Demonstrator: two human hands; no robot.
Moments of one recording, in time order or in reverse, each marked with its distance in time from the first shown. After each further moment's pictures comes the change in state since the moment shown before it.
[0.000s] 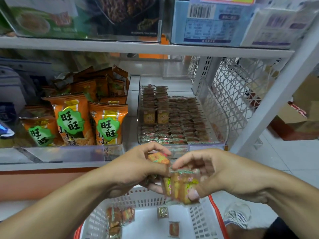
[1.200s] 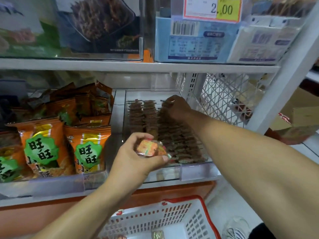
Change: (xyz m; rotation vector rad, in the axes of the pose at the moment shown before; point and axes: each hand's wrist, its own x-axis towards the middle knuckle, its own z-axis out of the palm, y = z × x) left_hand 0.065 0.003 -0.004 0.153 0.456 0.464; right_hand 0.219 -0.043 -0.137 -0.532 0.834 -0.117
